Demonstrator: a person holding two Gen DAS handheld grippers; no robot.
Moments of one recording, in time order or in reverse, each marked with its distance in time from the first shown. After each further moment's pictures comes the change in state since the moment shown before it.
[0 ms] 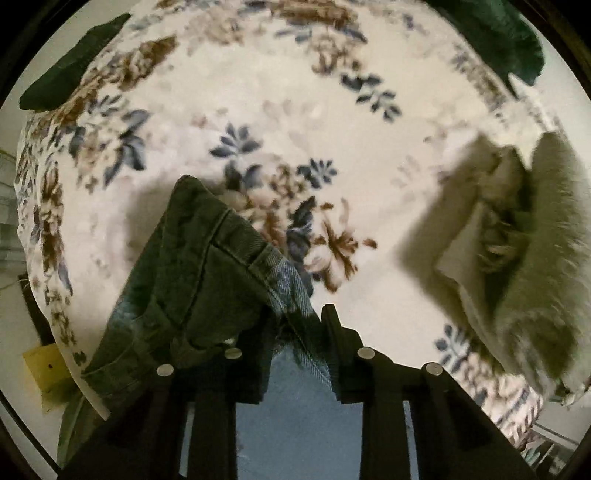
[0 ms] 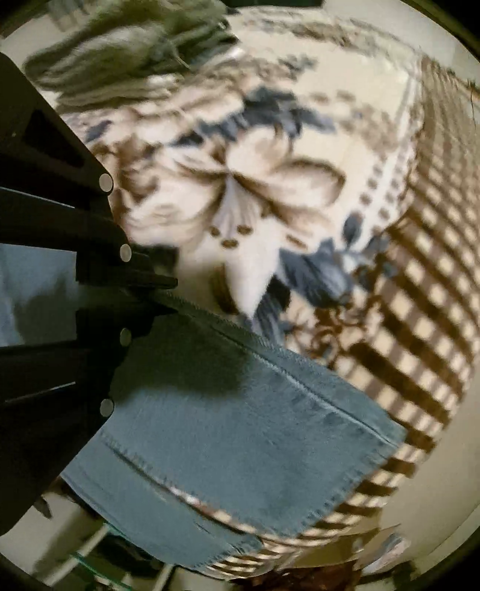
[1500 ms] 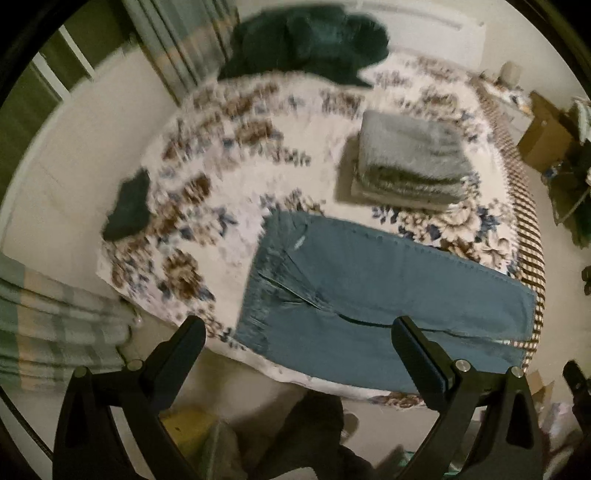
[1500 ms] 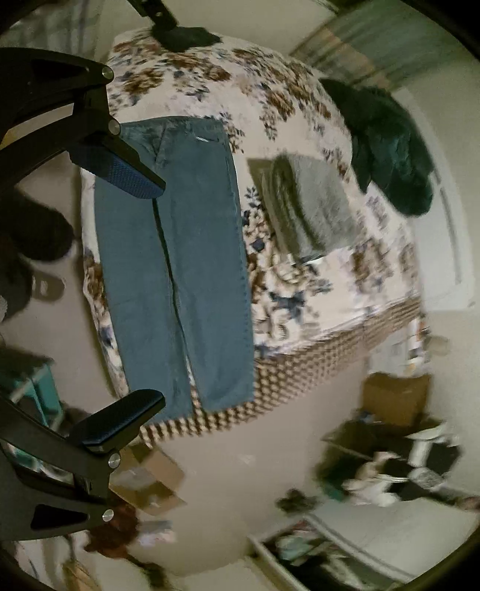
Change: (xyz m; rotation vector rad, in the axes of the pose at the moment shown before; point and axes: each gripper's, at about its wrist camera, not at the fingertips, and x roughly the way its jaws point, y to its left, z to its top) left arm -0.271 0.004 -0.178 0.542 -0.229 0.148; right arm -0.414 -0.043 -0.383 -0.776 -0.394 -0.013
